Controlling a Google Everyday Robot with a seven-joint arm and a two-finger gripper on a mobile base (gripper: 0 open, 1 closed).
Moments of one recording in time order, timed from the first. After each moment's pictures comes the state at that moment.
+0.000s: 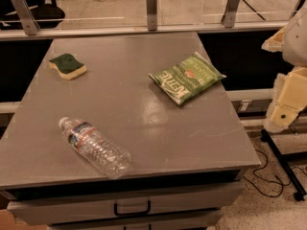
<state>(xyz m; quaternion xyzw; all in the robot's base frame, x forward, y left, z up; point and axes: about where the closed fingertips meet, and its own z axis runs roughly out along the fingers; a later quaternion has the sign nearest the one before) 0.438 -0.217 0.977 -0.60 0.78 -0.03 0.16</state>
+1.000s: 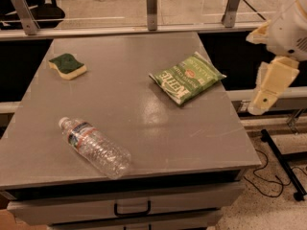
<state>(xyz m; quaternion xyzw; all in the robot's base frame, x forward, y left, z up) 0.484 -0.208 0.969 -0.62 0.76 -0.01 0.20</state>
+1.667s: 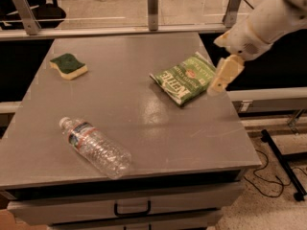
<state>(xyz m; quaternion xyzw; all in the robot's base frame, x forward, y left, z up) 0.602 -0.173 0.905 -0.60 0.75 0.07 0.27</state>
